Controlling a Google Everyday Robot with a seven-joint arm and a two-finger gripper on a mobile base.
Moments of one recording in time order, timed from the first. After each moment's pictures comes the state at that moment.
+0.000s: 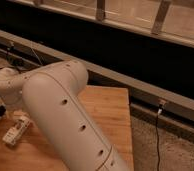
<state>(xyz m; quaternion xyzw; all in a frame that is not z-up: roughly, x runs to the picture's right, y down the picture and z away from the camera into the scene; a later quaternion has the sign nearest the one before) -0.410 0.149 0.797 -0.32 0.20 0.57 0.74</state>
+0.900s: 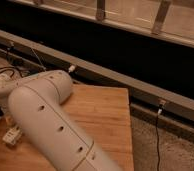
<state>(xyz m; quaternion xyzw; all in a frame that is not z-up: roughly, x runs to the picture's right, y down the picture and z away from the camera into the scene) -0.424 0.183 0.832 -0.33 0.27 0.52 0.75</state>
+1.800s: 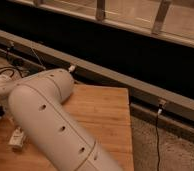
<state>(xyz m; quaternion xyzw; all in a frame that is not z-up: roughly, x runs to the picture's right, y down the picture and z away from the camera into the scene) -0.413 0.180 0.828 -0.31 0.25 0.51 0.76</state>
